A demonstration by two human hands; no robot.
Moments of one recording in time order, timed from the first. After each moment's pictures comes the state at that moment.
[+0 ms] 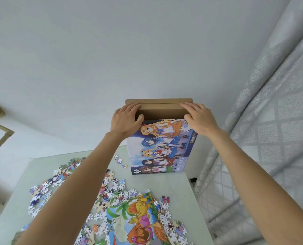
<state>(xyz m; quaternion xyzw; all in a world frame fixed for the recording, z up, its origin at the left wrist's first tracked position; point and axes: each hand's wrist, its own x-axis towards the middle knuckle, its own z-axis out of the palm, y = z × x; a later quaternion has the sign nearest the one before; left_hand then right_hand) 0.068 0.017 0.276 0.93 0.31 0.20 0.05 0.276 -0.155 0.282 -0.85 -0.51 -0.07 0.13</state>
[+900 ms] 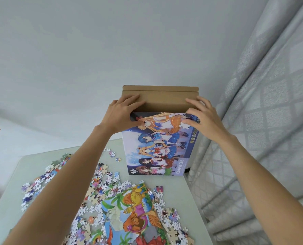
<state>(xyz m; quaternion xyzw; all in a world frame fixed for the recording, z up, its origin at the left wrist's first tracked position) 0.063 0.009 0.281 0.96 0.14 0.23 -0.02 0.275 -0.219 0.271 -0.78 -0.58 -0.14 0.21</state>
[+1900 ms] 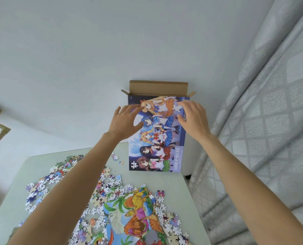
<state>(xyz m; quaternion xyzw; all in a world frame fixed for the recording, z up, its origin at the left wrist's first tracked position) 0.058 -0.001 0.270 0.95 0.22 0.22 0.00 0.258 -0.172 0.271 -0.80 -0.52 -0.23 0.20</state>
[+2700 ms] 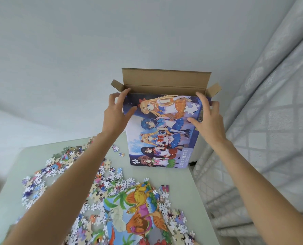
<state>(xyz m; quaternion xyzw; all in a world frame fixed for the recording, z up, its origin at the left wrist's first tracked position) 0.068 0.025 0.232 0.86 0.33 0.34 0.18 0.267 -0.178 0.223 -0.85 -0.42 -0.13 0.30</state>
